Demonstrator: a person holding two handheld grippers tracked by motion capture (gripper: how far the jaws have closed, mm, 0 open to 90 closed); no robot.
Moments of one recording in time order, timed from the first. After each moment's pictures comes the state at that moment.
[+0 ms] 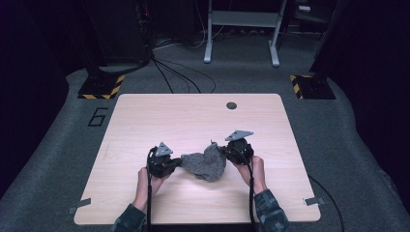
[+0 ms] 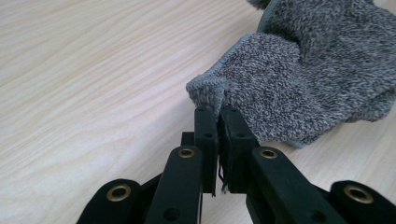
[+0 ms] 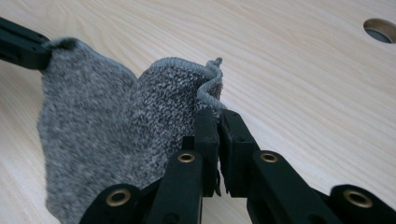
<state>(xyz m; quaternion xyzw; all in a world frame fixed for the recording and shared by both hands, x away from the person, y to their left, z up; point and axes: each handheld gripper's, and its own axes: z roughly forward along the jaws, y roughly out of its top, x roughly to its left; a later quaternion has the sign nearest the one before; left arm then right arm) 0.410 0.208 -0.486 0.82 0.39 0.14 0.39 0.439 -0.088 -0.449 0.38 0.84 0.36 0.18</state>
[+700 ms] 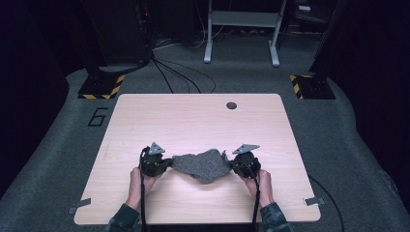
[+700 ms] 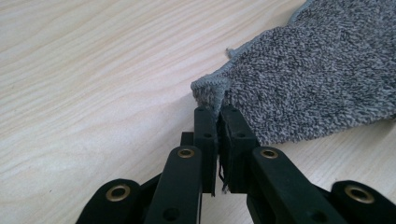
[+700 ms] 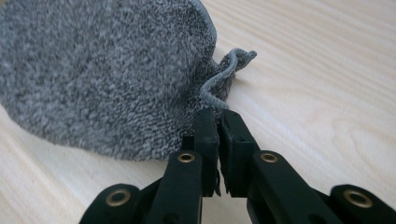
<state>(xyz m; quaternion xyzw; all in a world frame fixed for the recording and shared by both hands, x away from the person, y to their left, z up) 0.417 0.233 -0.497 0.82 0.41 0.14 0.36 0.412 -0.111 -0.485 0.41 0.84 0.32 0.15</state>
